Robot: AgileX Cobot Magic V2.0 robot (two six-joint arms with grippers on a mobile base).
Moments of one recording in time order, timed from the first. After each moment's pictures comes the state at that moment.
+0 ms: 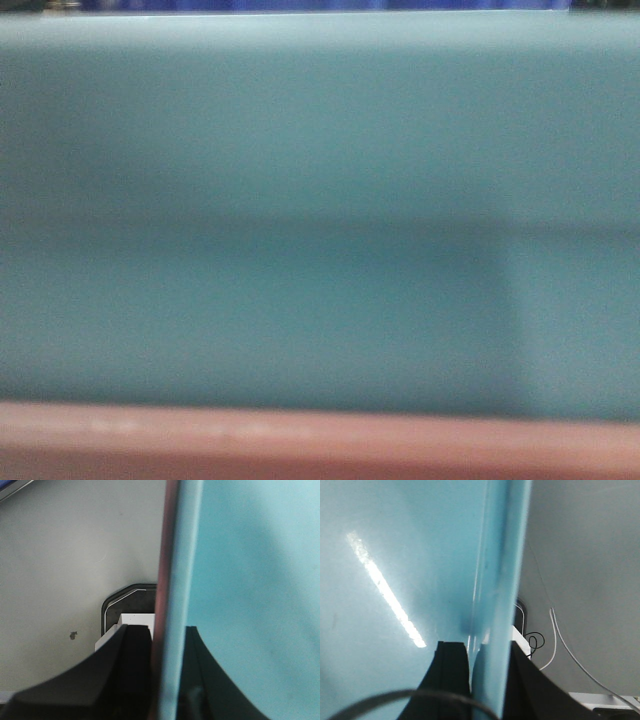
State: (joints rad) left arm -0.90 1.29 -1.14 0.11 1.23 -0.90; right arm 0.89 1.26 -1.09 -0.10 1.23 0.88
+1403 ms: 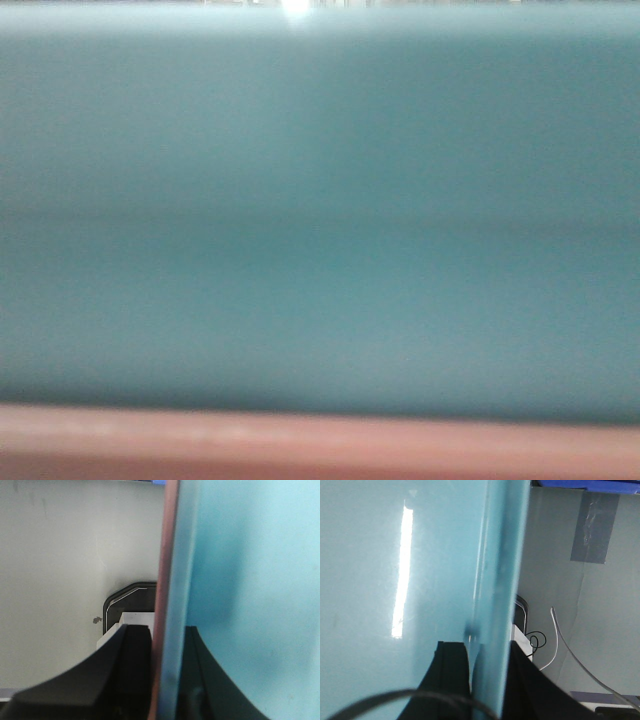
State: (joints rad) left arm -0.90 1.29 -1.14 0.11 1.24 -0.90; right arm 0.89 1.26 -1.09 -0.10 1.23 0.88
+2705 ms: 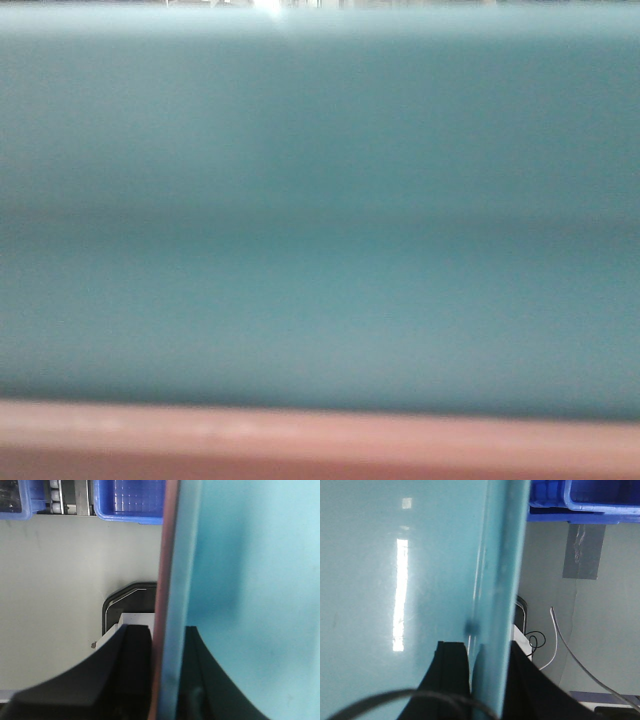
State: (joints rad) left arm -0.90 1.29 -1.14 0.11 1.23 -0.90; right arm 0.89 1.26 -1.09 -0.10 1.23 0.88
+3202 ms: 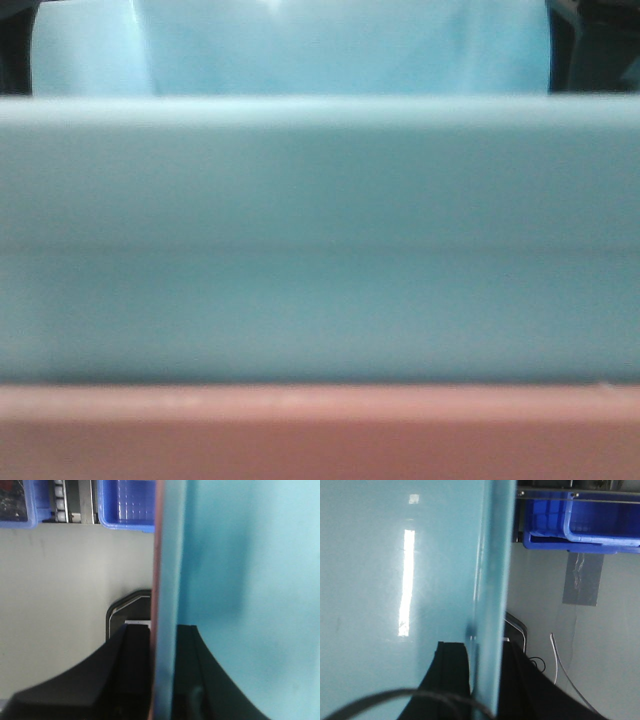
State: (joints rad) left arm -0.90 1.29 -1.15 0.16 1.22 -0.90; right arm 0.88 1.27 -1.09 -0.17 1.15 0.88
